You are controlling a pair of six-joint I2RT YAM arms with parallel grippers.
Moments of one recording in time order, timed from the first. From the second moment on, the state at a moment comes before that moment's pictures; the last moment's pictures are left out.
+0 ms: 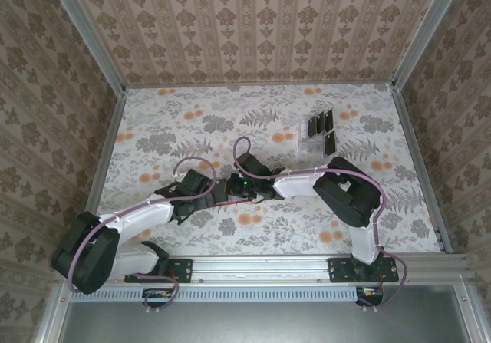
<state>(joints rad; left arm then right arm) -0.63 1.22 0.46 -0.39 -0.27 -0.75 0.86 1.96 1.07 0.09 -0.20 0.98</state>
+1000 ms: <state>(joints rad) -0.57 1.14 0.52 -0.48 -0.22 -0.74 0.80 1.79 1.08 0.06 -0.26 0.95</state>
